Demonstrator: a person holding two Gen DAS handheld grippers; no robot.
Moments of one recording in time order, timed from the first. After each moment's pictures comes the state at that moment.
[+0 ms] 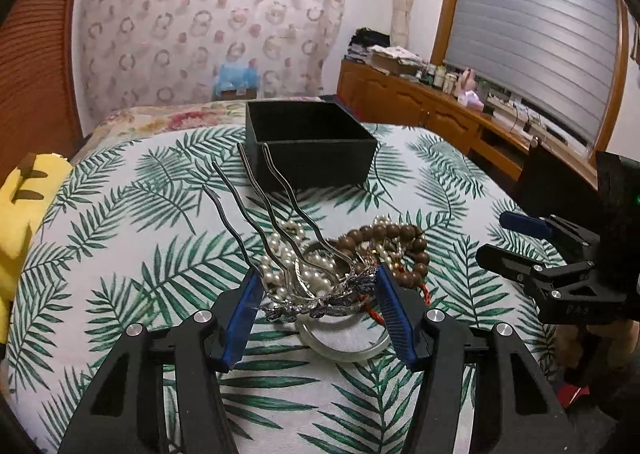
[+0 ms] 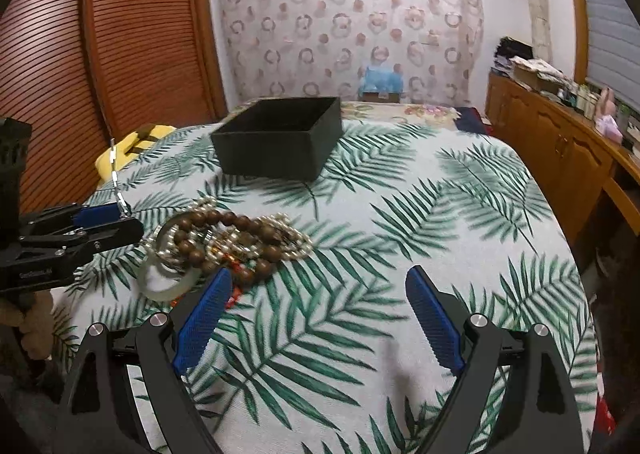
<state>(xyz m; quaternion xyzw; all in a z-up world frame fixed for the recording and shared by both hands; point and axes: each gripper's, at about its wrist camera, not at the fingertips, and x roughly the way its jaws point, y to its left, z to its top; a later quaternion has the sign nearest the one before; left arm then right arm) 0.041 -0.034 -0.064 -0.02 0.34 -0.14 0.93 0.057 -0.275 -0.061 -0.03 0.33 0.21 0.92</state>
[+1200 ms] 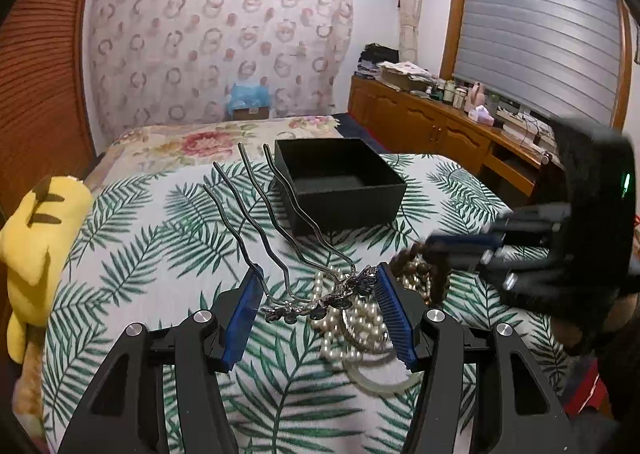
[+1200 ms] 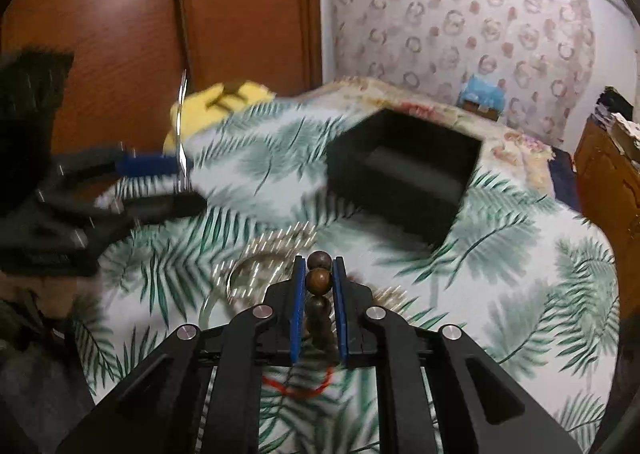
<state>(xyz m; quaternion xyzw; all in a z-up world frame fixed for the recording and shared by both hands) 0.061 -0.009 -0.038 -0.01 0.31 -0.13 0.94 0.102 -0.210 -0.022 -0.11 0.34 0.36 0.86</state>
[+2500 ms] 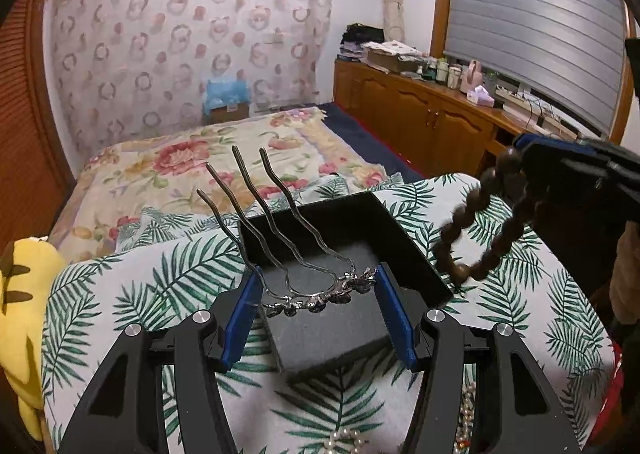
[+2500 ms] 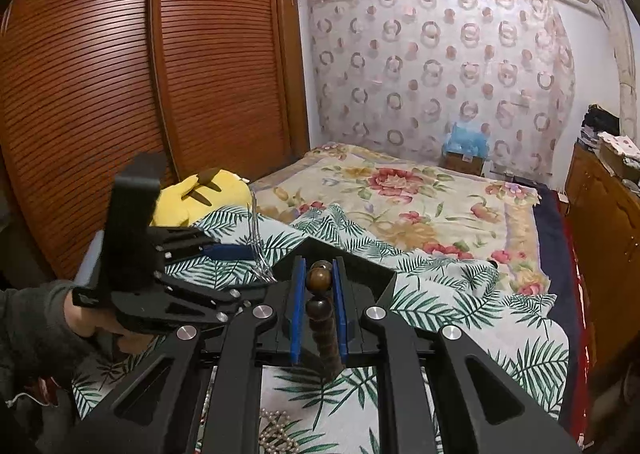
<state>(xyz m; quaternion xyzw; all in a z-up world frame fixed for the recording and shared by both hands) 0.211 -0.049 -0.025 0.03 0.34 -0.15 0.93 0.197 -0.250 0.056 -0.06 0.26 0.36 0.89</state>
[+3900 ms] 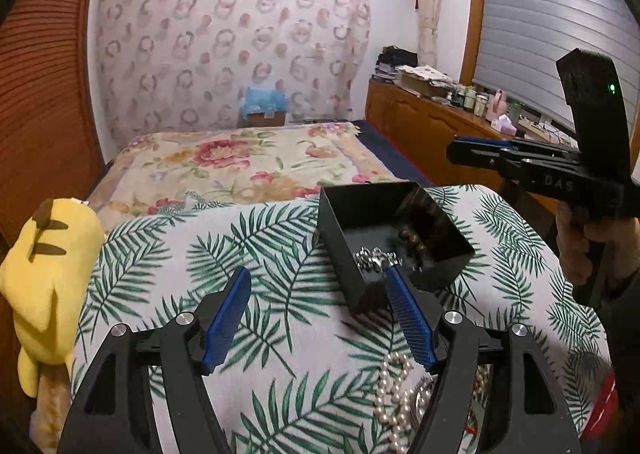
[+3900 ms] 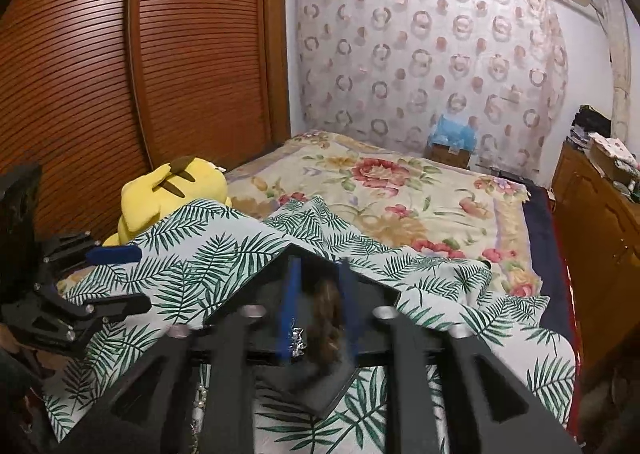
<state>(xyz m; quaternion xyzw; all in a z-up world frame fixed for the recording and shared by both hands) 0.137 0.026 -0.018 -0.01 0.31 -0.10 0.94 0.225 -0.207 0.035 -0.08 0.28 0.32 0.90</state>
